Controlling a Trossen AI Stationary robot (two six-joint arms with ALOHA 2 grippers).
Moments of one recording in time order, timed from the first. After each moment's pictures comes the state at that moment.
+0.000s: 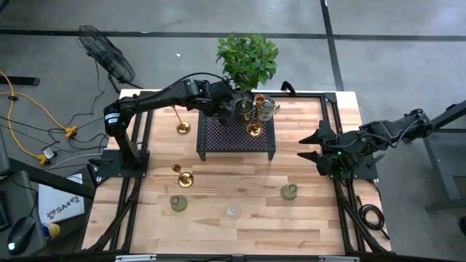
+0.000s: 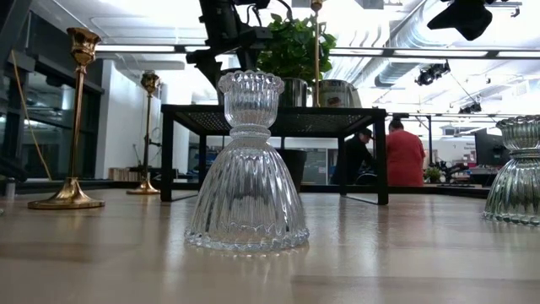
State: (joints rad) left arm 0.31 1.75 1.79 -1.18 -0.25 -0.61; right arm 0.36 0.65 0.84 -0.73 0.42 0.48
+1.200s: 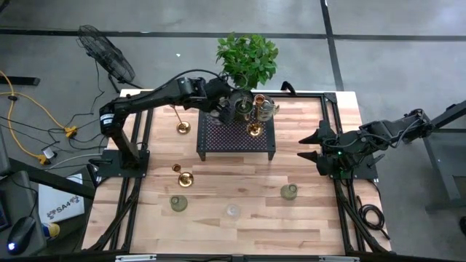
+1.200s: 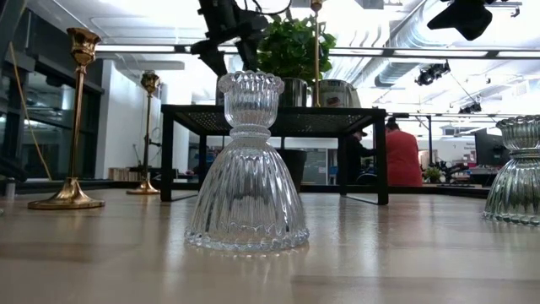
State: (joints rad) left arm 0.31 1.70 1.79 -1.11 -0.33 -0.46; right arm 0.36 0.65 0.84 -0.73 0.42 0.48
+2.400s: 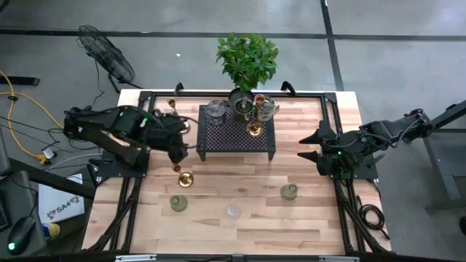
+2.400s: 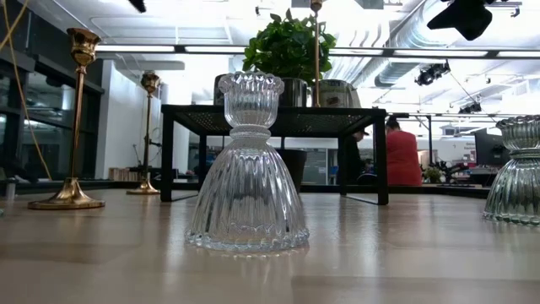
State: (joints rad) left arm -0.25 1.33 1.69 -1.57 -0.51 -0.79; right arm 0.36 0.65 0.84 -0.73 0.42 0.48
